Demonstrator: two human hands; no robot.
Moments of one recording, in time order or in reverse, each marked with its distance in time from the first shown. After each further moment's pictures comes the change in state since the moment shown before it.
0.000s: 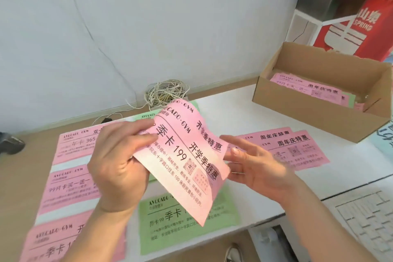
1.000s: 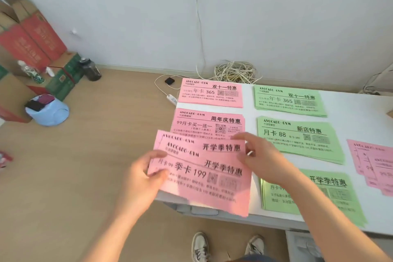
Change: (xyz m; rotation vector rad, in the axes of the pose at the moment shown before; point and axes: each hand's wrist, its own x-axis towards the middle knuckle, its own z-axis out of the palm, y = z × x) left_hand -0.164 -0.137 -0.252 -0.228 -0.246 -1.337; right_hand 0.100 0.111 0.246 -1.248 -0.019 0.036
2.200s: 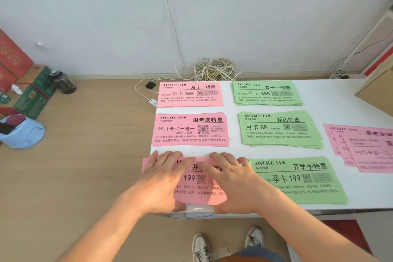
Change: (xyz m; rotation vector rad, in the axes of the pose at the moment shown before) left_hand 0.037 0.010 0.041 1.269 -0.613 0.591; right_hand -0.015 0.020 0.048 -0.830 -0.118 -0.268
